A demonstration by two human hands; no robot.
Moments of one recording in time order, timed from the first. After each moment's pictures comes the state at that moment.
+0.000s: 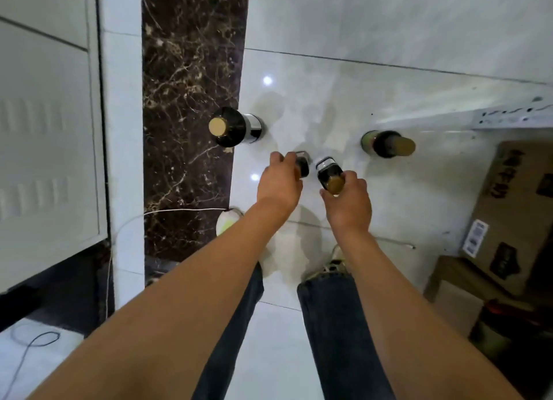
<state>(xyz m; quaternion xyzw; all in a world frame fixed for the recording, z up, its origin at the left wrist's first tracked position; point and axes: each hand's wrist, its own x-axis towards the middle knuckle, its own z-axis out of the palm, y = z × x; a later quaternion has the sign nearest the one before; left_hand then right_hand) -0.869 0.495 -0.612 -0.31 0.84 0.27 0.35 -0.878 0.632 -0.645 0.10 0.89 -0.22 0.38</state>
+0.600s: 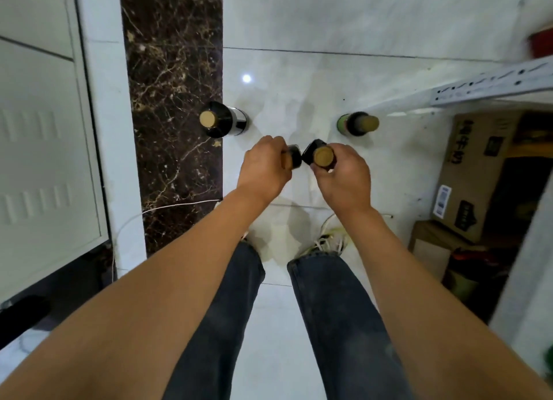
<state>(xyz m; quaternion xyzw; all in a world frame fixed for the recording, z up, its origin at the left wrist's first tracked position) -0.867 0.490 -0.541 -0.22 0.89 0.27 0.28 -0.889 0.650 -0.561 -0.03 0.91 -0.33 0.25</state>
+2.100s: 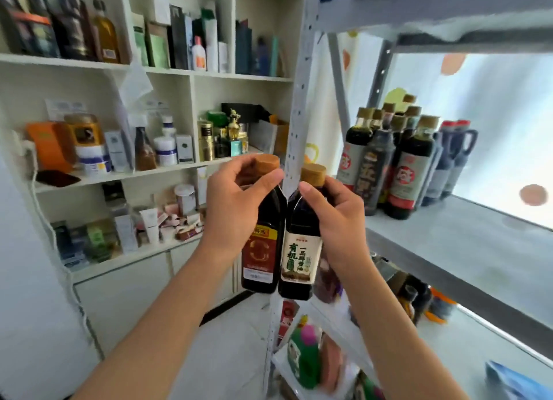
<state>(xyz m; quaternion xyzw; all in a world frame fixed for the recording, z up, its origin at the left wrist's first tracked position) -0.859 0.611 0.409 0.27 0.65 0.69 -0.17 -0.808 0.754 0.384 -0.03 0.68 -0.64 -0.36</state>
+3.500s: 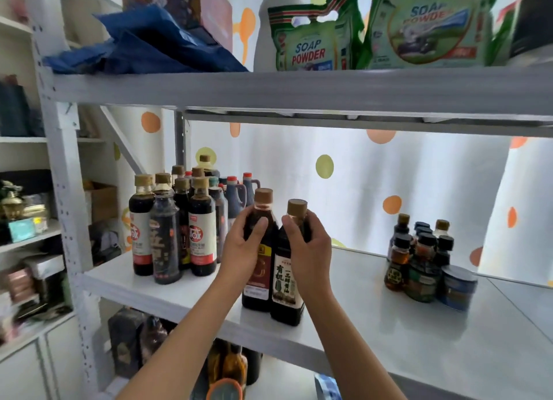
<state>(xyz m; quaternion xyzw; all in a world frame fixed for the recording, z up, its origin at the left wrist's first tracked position) -0.760 0.951 0.421 0.43 0.53 0.73 0.10 -0.654 1.006 0.424 0.19 0.63 -0.46 -0.60</state>
